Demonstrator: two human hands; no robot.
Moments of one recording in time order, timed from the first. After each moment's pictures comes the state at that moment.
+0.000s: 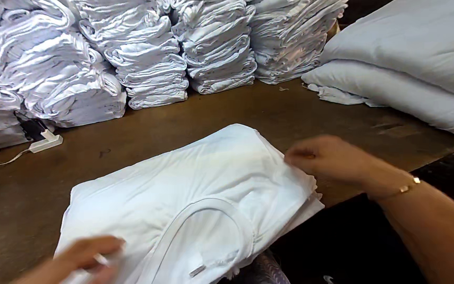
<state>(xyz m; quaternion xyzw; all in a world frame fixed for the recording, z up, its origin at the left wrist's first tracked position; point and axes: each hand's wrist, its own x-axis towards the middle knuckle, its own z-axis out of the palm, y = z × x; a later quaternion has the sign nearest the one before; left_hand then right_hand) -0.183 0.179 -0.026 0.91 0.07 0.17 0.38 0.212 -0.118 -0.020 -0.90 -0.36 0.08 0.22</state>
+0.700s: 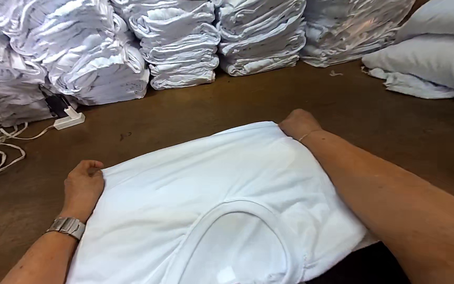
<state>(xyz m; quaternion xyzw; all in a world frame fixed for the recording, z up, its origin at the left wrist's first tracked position) -0.101 0.354 -0.090 0.82 0.50 0.22 0.18 0.313 0.046 -0.079 -0.96 -0.16 0.08 0.20</state>
